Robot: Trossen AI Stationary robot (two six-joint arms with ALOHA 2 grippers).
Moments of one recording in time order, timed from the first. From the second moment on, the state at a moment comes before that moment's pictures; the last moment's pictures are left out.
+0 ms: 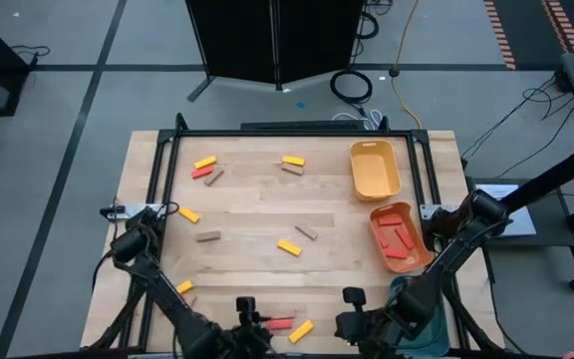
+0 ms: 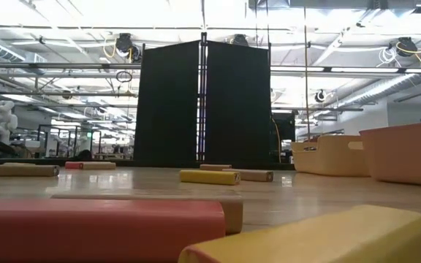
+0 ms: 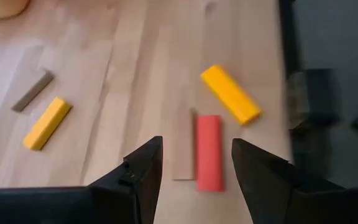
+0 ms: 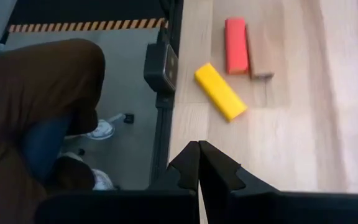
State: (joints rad) left arm -0.85 2.14 1.76 -0.84 -0.67 -0.73; right arm 0.84 1.78 1.37 -0.51 0.28 0.78
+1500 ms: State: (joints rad) left arm -0.88 2.09 1.42 -0.71 -0.50 -0.96; right arm 0.85 1.80 1.37 -0.54 0.29 0.87
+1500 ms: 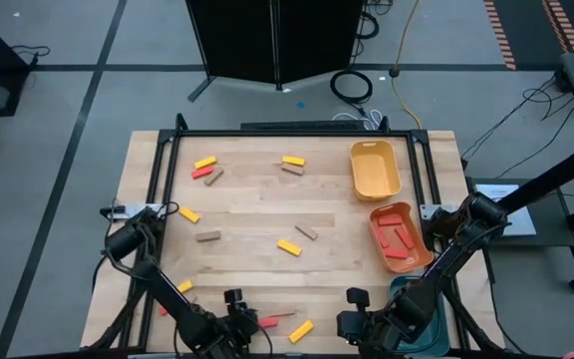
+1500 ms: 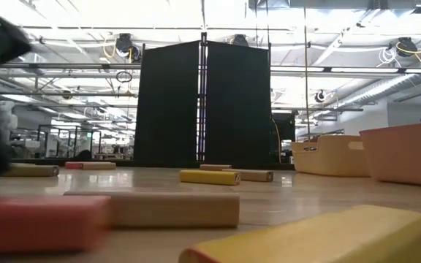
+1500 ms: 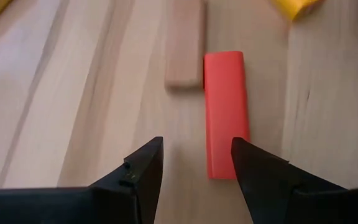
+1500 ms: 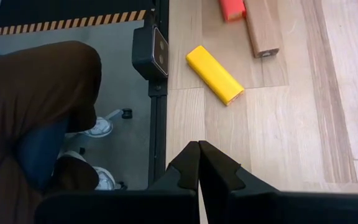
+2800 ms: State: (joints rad) left arm -0.90 2.14 1.41 -0.58 -0.63 -0.96; right arm 0.80 1.80 1.37 -0.24 0.45 0.47
